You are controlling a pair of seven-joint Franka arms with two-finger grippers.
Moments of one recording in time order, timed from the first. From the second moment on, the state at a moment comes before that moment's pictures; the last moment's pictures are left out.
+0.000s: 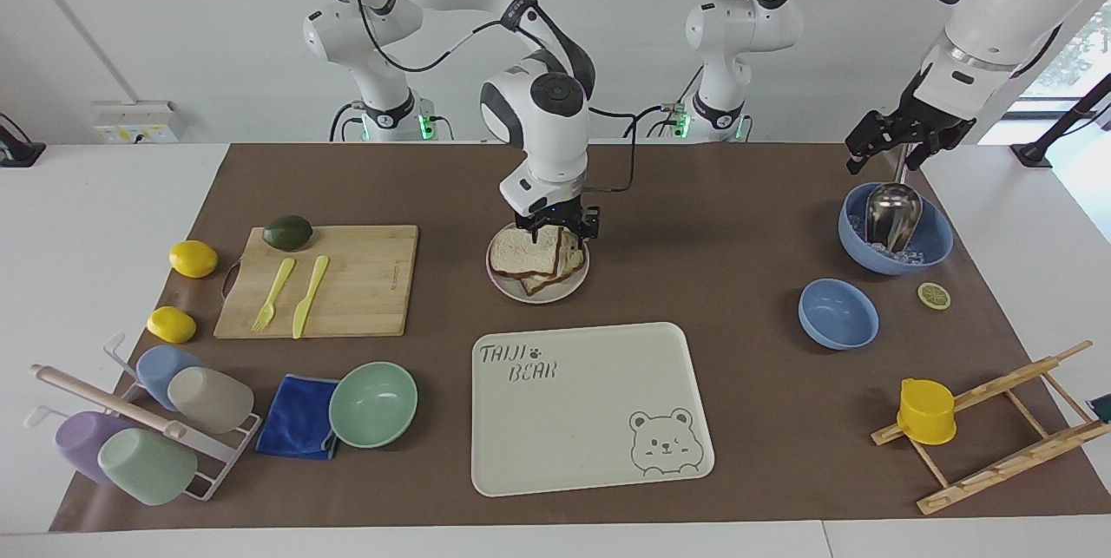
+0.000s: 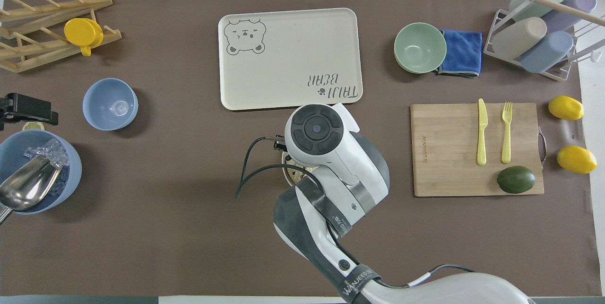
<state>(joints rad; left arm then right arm) -0.03 -0.07 0.03 -1.67 -0.02 1.58 -0.01 0.55 0.29 0.09 -1.79 0.01 2.10 0.86</state>
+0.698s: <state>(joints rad) -0.07 -0.11 0.01 -1.85 -0.20 1.75 -0.02 0.23 0.11 0.08 -1.76 0.01 1.76 0.42</state>
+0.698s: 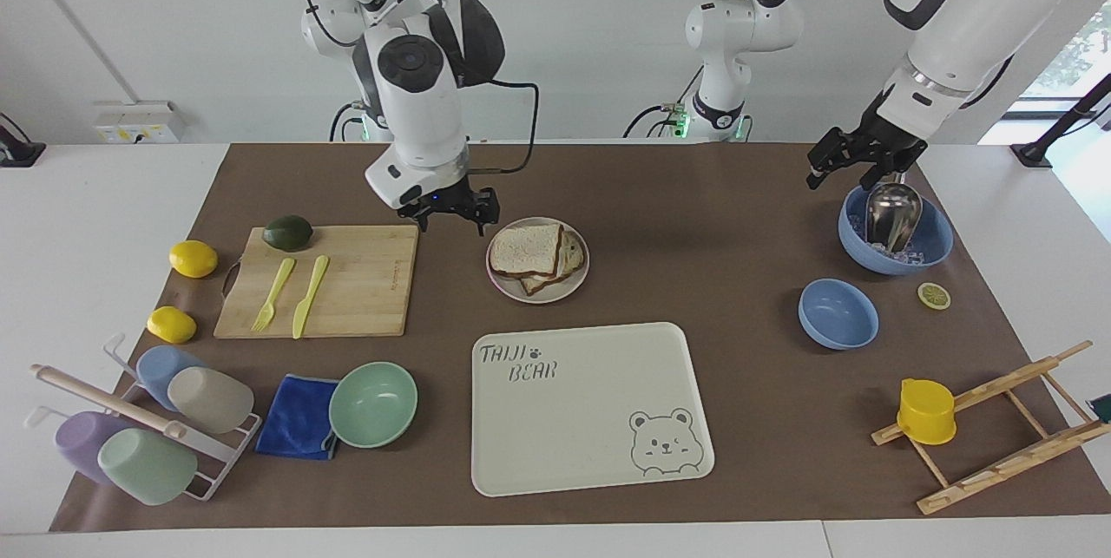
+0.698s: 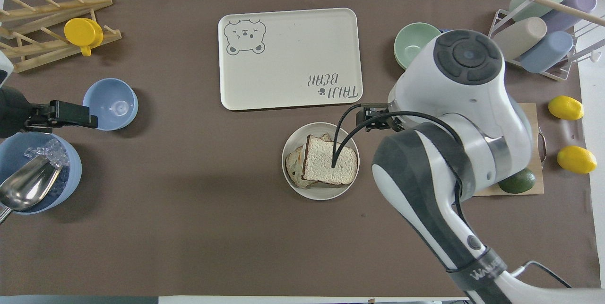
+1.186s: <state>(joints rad) -0.28 -0.09 0.00 -2.04 -0.30 2.00 -0.12 0.01 -0.05 0.07 -1.76 0.01 1.54 0.12</state>
